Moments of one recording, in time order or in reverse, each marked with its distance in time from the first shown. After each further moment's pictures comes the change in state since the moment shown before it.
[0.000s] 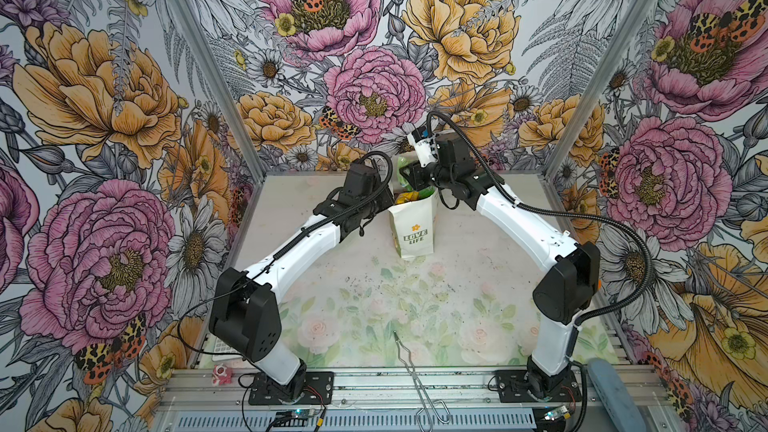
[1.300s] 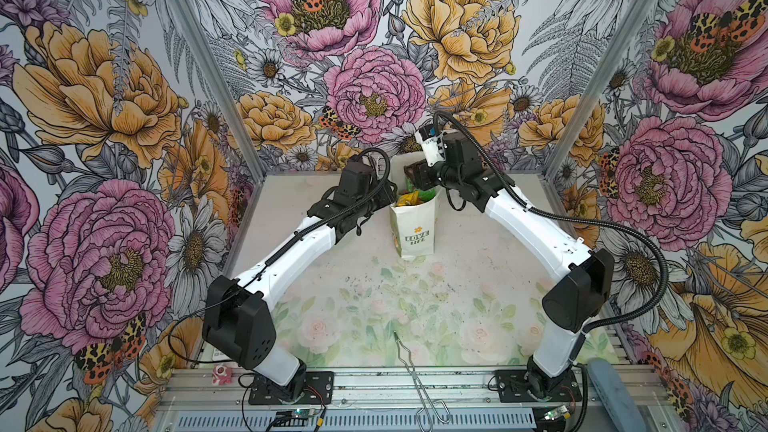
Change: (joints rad) left arm -0.005 -0.066 0.000 -0.002 0.003 0.033; right arm 0.002 -0.089 -0.044 -0.024 0.075 -0.038
